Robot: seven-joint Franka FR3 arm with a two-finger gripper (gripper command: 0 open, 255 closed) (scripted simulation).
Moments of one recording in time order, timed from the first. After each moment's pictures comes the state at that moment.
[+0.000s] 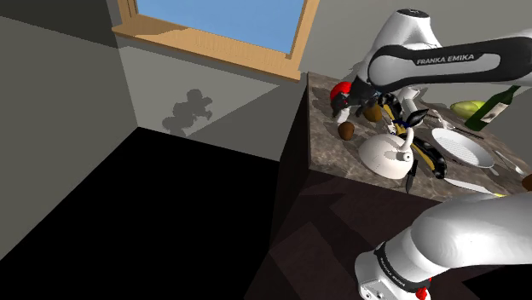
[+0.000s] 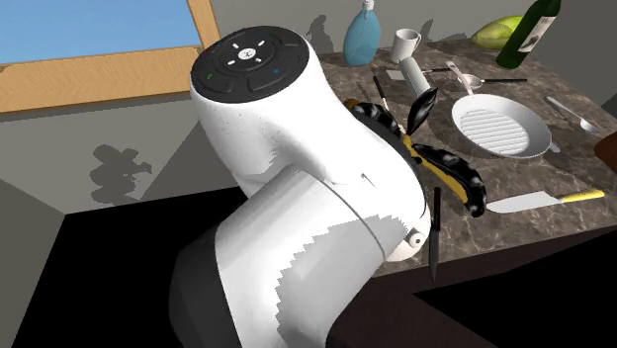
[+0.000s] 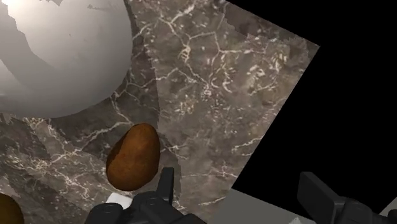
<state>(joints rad) -0.25 -0.47 -0.06 -2.54 -0.18 2.24 0.24</state>
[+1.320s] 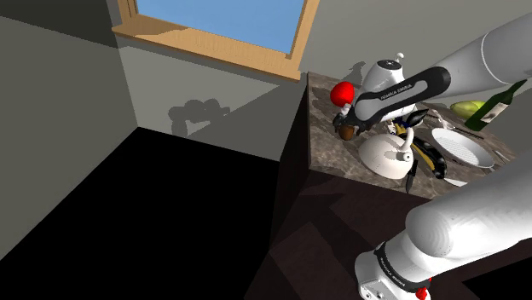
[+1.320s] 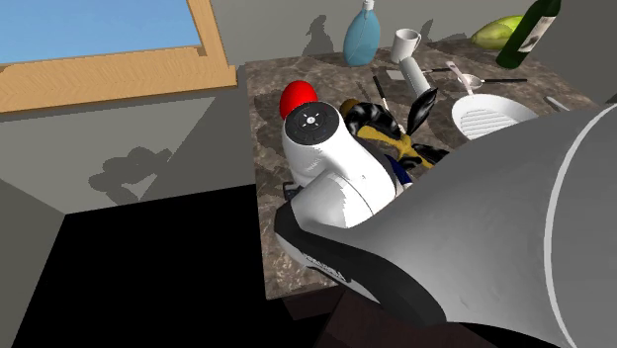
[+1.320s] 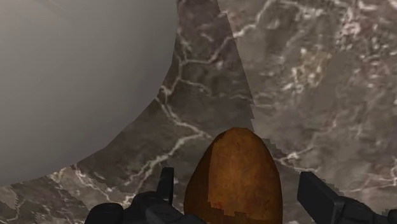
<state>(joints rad) -0.44 -0.06 -0.12 -2.52 -0.37 2.66 0.49</state>
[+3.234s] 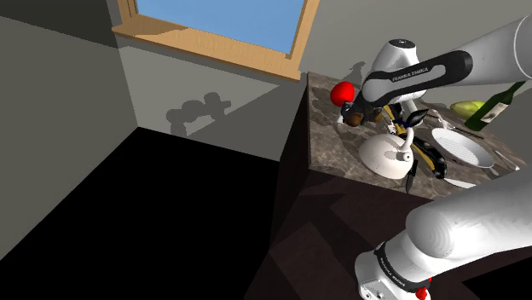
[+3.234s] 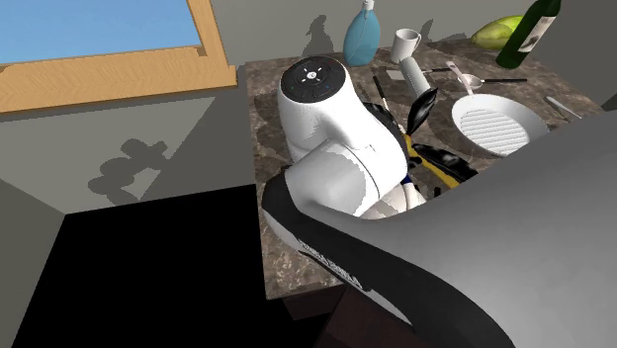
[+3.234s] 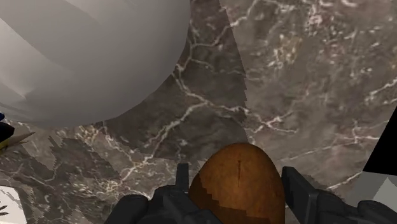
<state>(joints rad) -0.43 -0.18 -0.12 -2.47 -0.31 2.50 0.43</state>
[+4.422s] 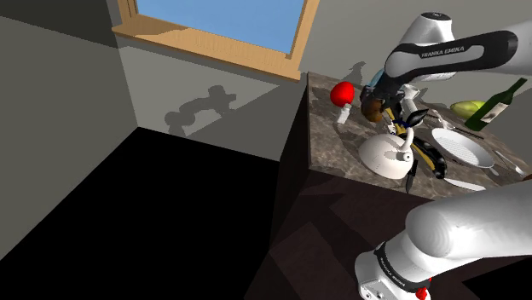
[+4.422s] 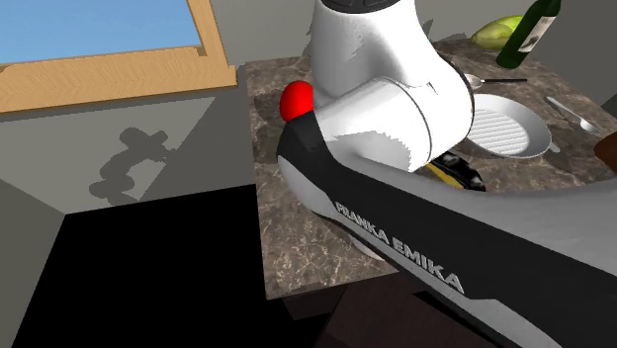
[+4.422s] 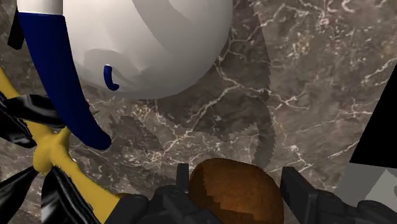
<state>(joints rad) -0.44 -0.32 -0.17 -2.40 -0.27 2.31 0.31</state>
